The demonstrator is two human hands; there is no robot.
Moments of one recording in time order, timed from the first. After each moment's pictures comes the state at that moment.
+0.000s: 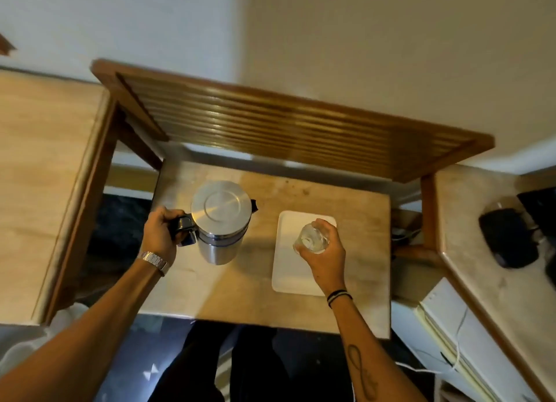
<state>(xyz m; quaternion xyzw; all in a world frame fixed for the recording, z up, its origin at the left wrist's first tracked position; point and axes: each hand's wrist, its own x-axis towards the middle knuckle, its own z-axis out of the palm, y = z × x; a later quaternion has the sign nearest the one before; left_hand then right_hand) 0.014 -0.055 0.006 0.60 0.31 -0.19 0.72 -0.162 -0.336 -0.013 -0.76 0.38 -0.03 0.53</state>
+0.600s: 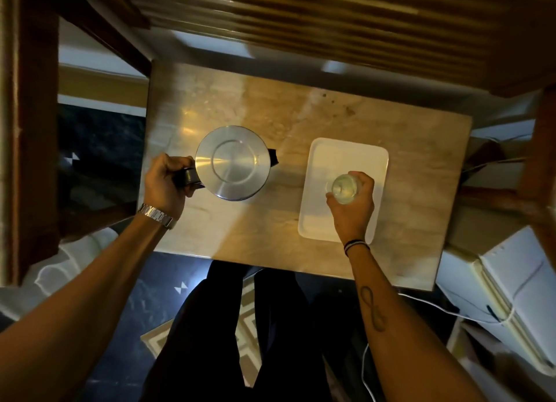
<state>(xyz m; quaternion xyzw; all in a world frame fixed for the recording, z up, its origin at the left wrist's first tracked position) 0.005 -0.039 -0.117 0.63 0.31 -0.24 0.67 -0.173 -0.330 -0.191 -0.76 0.47 -0.02 0.45</state>
